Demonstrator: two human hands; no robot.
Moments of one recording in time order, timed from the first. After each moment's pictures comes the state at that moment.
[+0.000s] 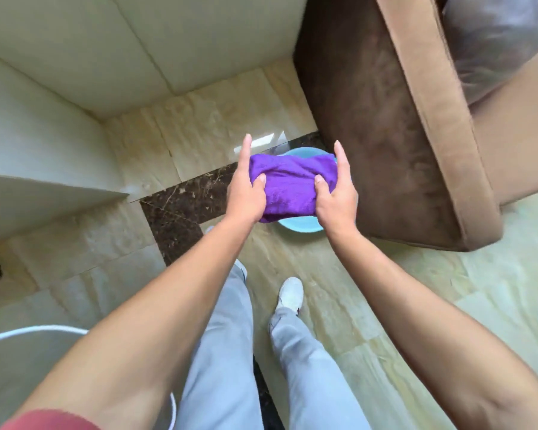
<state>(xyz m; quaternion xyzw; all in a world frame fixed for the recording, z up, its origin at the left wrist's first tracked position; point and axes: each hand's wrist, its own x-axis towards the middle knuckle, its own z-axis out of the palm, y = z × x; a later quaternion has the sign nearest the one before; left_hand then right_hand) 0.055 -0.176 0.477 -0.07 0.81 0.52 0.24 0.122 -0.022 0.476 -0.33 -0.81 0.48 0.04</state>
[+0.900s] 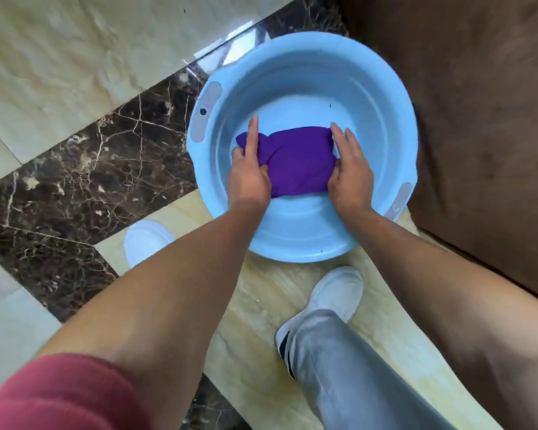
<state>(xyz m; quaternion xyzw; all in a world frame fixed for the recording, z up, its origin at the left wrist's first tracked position) 0.043 -0.007 -0.082 -0.02 0.90 0.25 0.35 0.130 0.153 -0.093 -0.35 -0.89 0.27 -0.14</state>
